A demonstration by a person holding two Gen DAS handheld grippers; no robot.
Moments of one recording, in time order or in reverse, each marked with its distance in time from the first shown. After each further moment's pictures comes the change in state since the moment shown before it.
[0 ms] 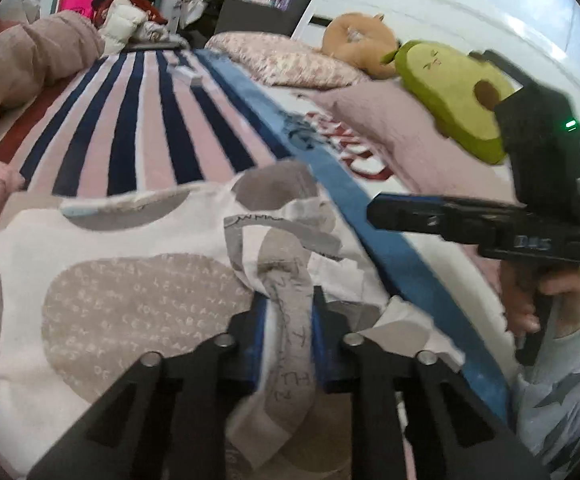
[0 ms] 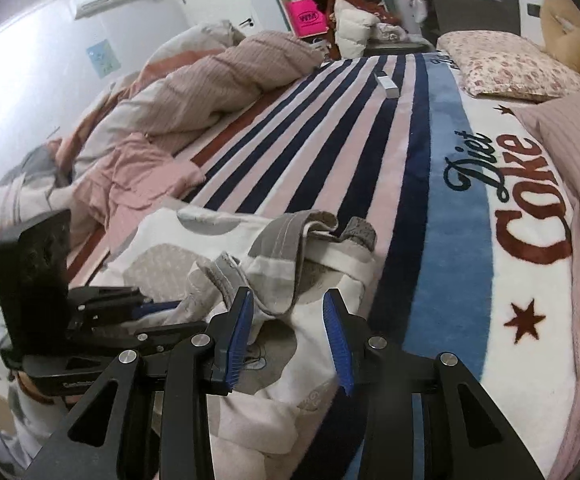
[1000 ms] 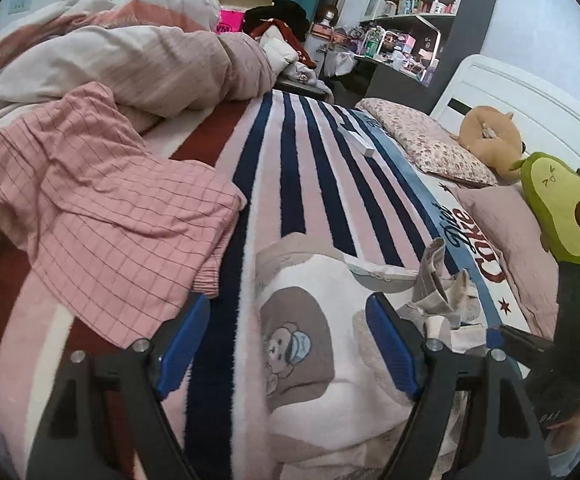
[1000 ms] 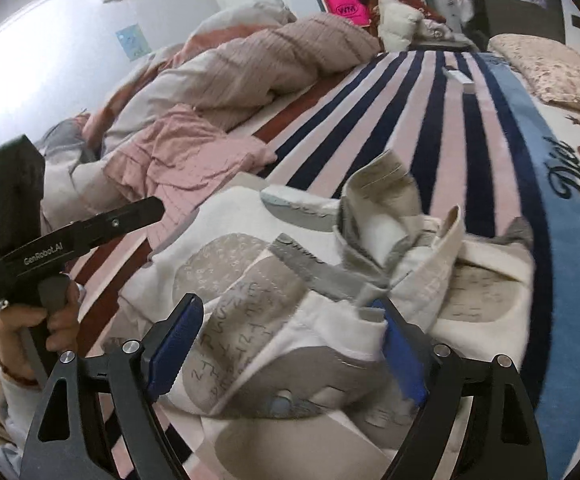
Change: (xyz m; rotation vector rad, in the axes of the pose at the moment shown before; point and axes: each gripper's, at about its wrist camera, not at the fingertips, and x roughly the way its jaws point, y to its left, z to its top) left arm -0.100 0.113 -0.012 -0.291 -0.181 0.388; right arm 0.069 0.091 -0.007 -0.071 0.035 0.102
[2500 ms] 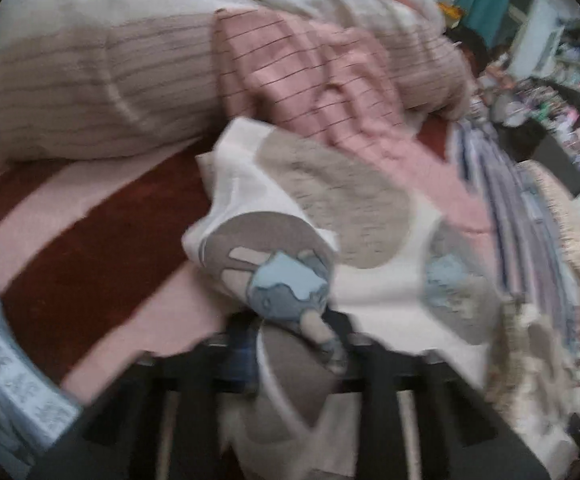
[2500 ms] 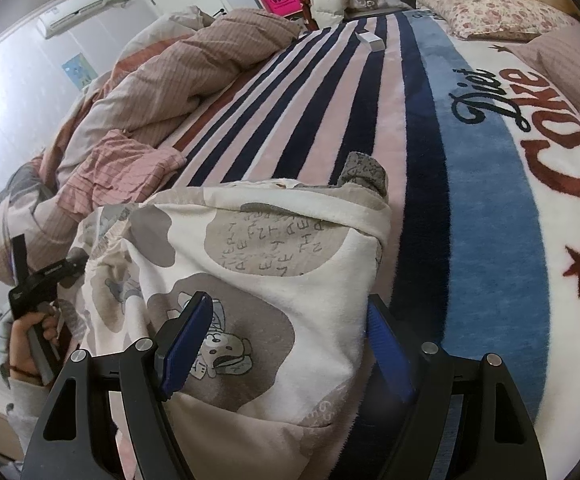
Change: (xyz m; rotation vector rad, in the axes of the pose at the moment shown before) left arm -0.018 0.148 -0.040 -0.426 -0.014 0.392; right arm -0.028 -0.098 -0.018 0.196 0.020 -0.066
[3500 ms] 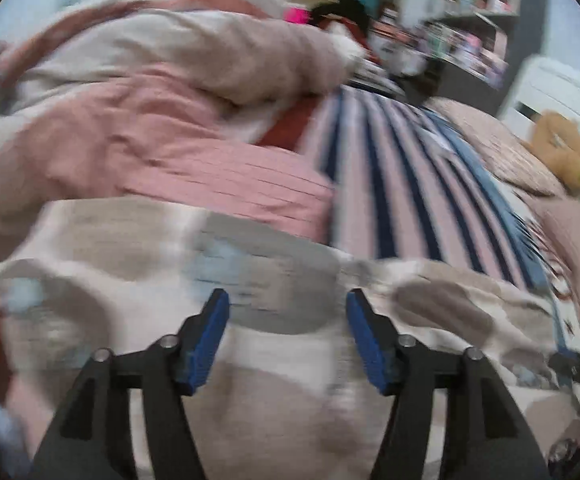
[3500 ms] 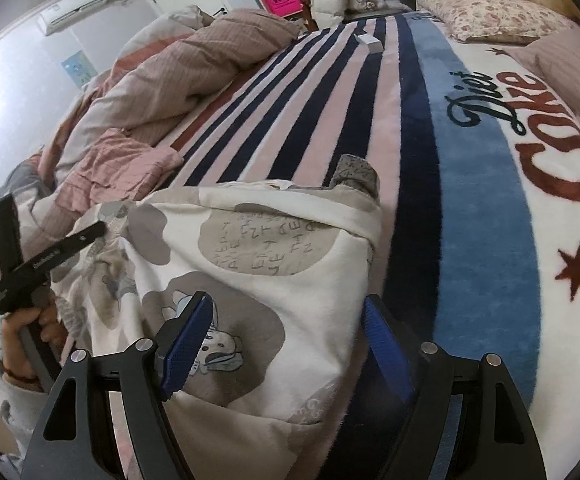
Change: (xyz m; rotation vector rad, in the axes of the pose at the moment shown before) left arm -0.017 -0.112 -0.011 0.317 -0.049 -0.087; right arm -0.002 -0.004 0.000 -0.012 0.005 -0.008
